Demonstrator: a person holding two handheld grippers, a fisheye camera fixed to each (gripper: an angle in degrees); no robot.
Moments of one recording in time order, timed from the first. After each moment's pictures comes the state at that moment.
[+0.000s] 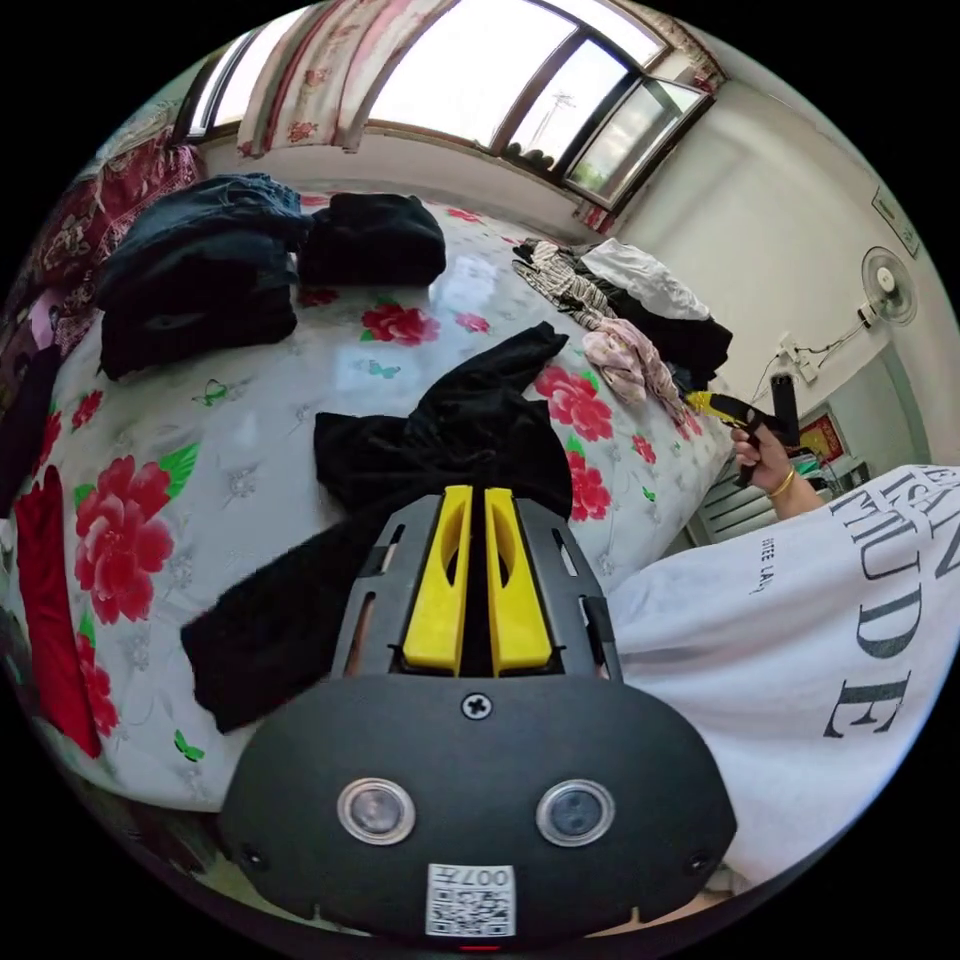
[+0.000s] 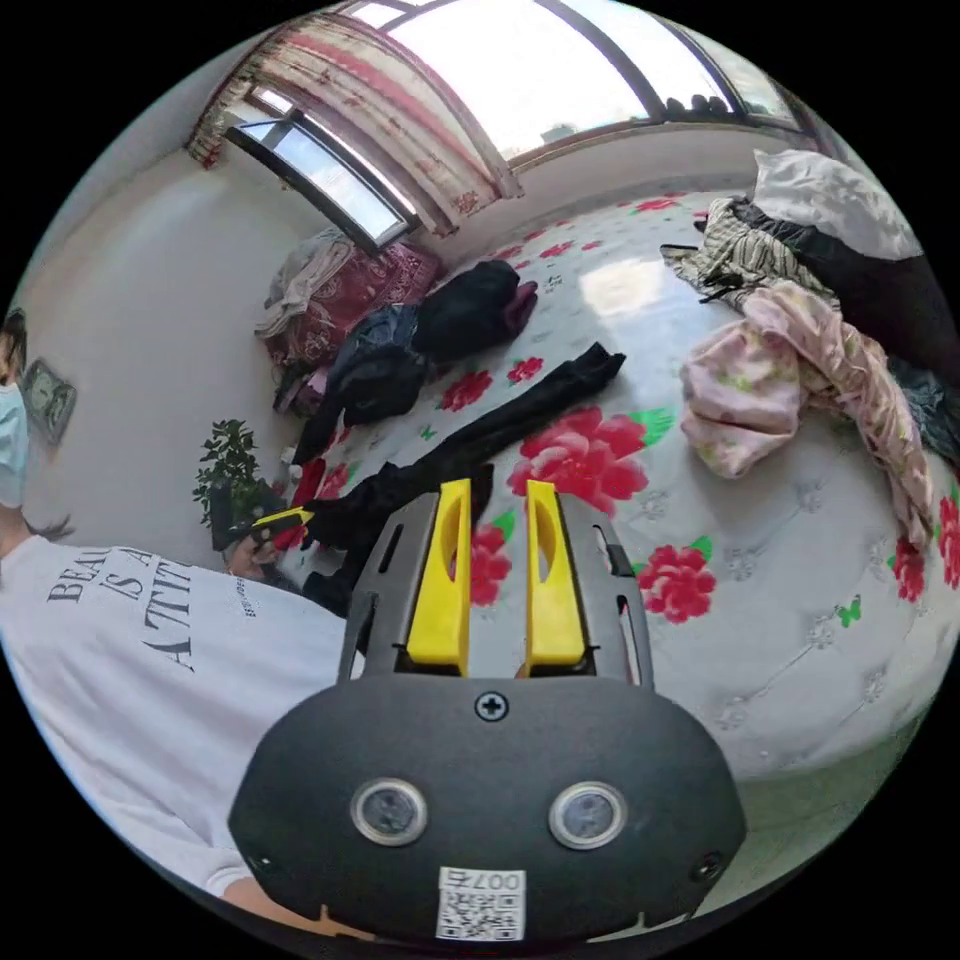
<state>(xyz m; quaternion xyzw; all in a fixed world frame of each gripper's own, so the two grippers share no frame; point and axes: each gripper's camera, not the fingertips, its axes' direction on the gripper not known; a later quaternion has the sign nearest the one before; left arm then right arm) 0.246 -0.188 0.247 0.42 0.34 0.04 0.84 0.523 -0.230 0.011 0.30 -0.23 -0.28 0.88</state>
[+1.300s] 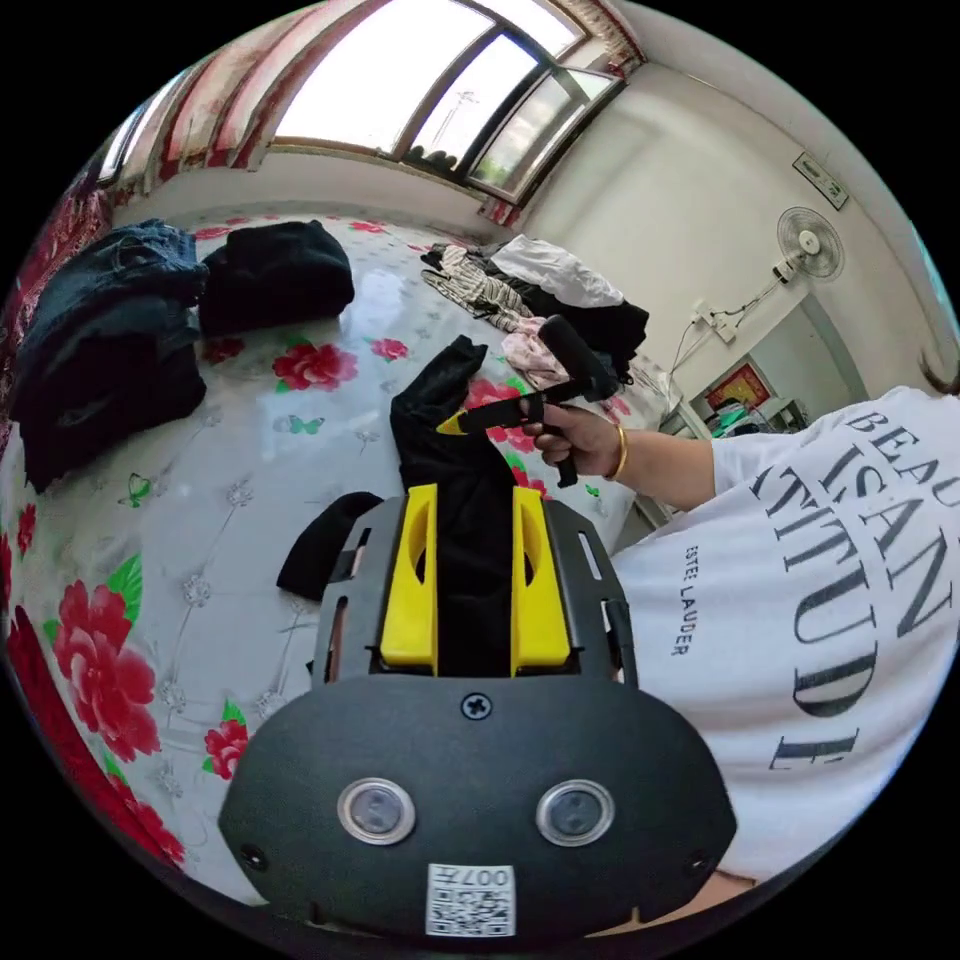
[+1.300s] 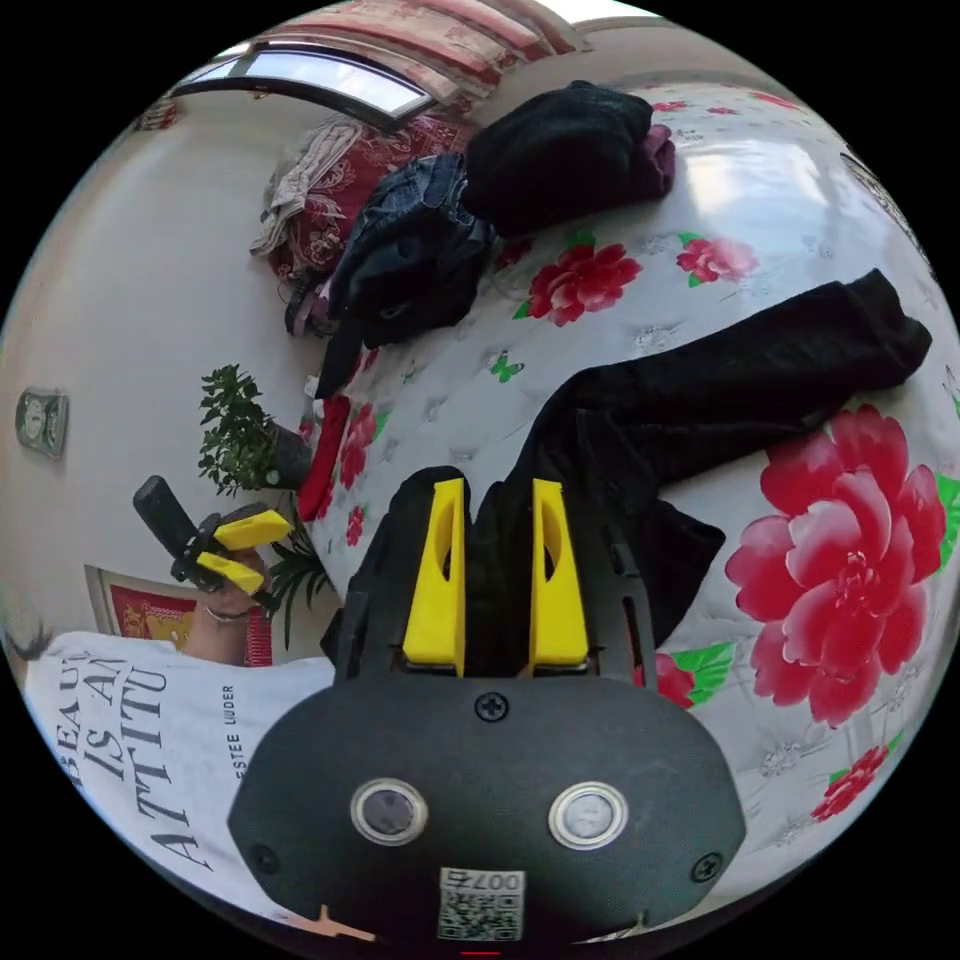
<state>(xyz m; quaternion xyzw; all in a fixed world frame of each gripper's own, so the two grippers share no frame) 0.222 -0.306 0.144 0.43 0.38 0.17 0.80 0.329 -0.375 0.105 0.12 -0.24 -0.34 0.90</state>
